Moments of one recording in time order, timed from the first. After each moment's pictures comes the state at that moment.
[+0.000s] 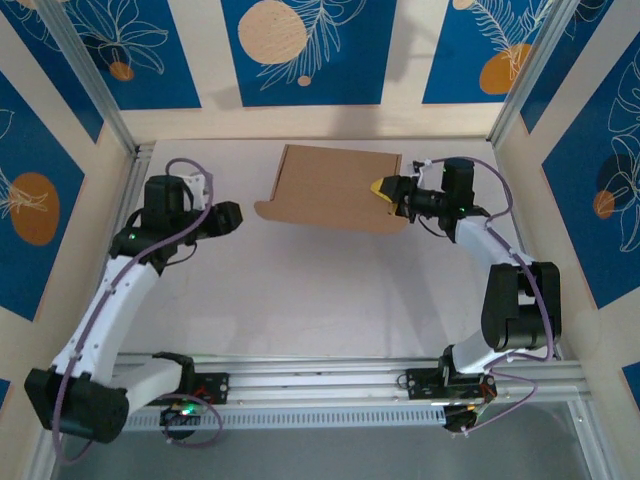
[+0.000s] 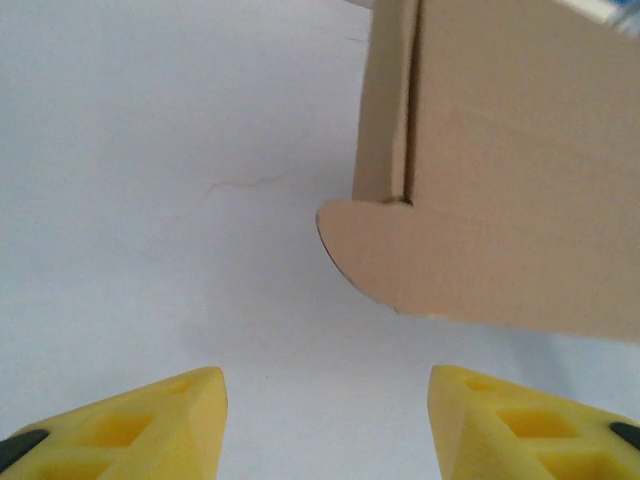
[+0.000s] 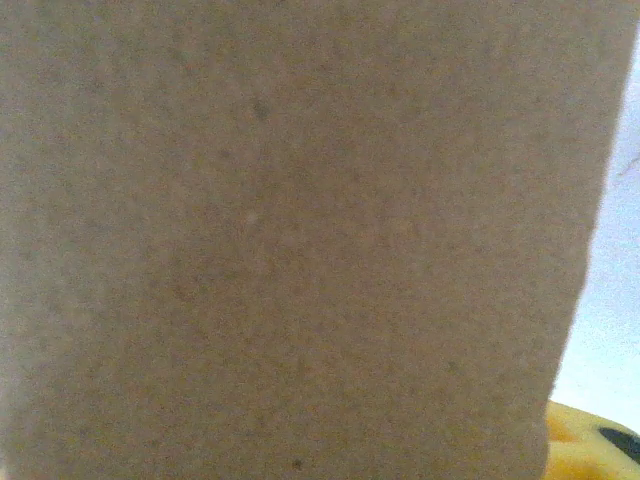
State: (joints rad) left arm -0.25 1.08 1.09 -0.67 0.27 -0.33; right arm 0.04 1.52 0.99 0.03 -1.04 0.95
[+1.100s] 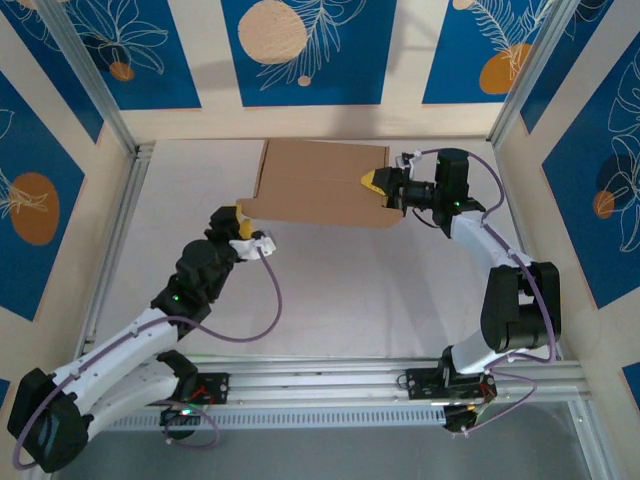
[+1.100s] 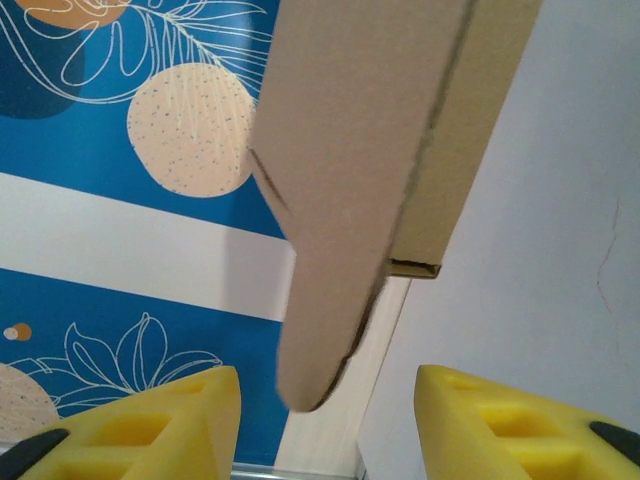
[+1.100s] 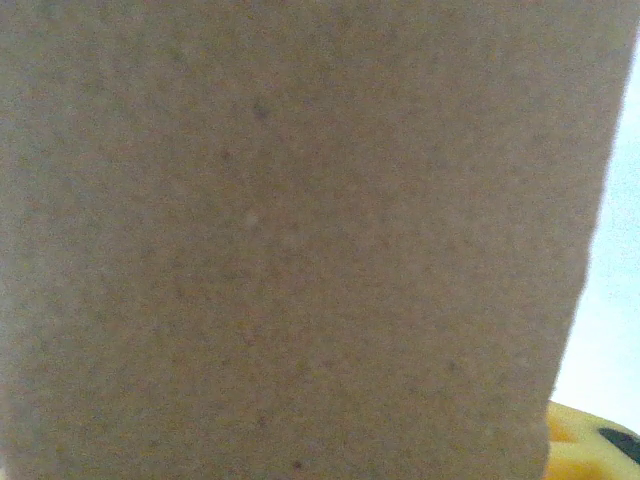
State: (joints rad) left arm -0.63 0.89 0.51 0.31 -0.36 1.21; right arm 0.09 1.52 1.05 0.08 -1.14 1.10
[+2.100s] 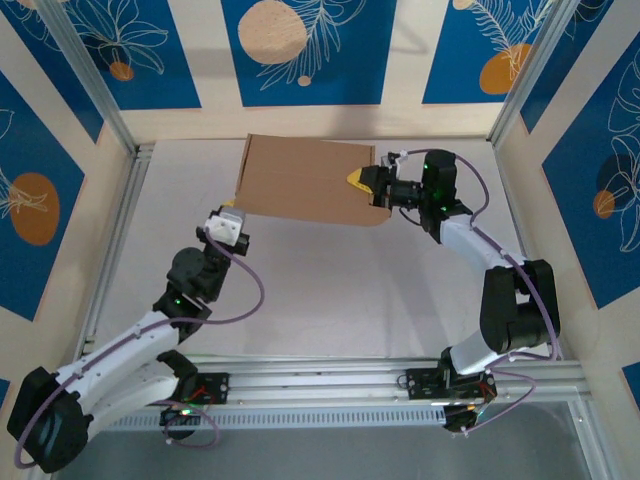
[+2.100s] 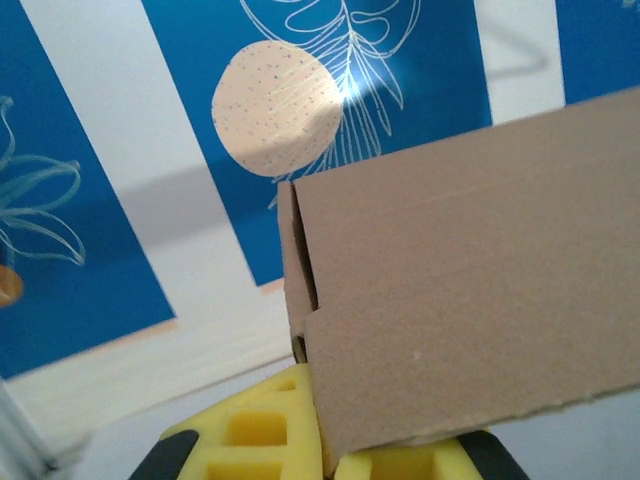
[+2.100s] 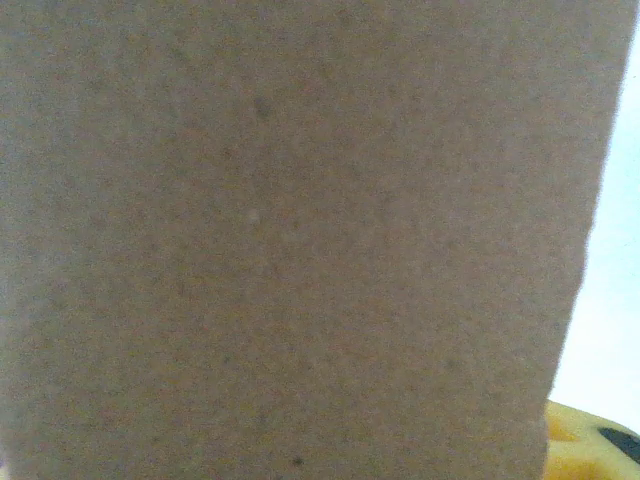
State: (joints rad) left arm -0.64 0.88 0.45 0.58 -0.37 0.27; right arm 0.19 1.52 1.01 0.29 -1.10 1.32
